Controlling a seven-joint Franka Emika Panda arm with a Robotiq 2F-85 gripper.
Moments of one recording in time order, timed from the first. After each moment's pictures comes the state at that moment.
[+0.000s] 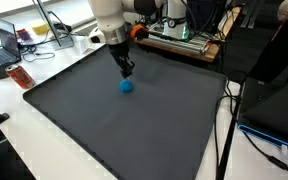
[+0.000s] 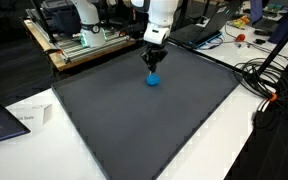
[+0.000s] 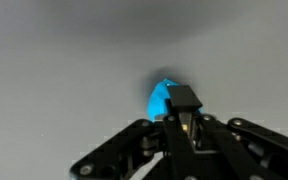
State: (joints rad) arm 0.08 0.37 -0.03 -2.09 -0.01 2.36 0.33
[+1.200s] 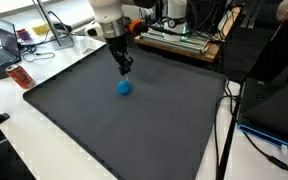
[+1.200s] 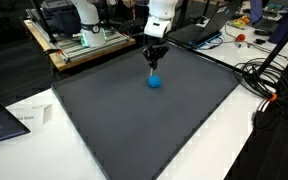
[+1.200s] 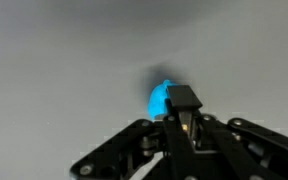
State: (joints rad) arm 0.08 0.33 -0.04 -2.08 -0.01 2.34 0.33
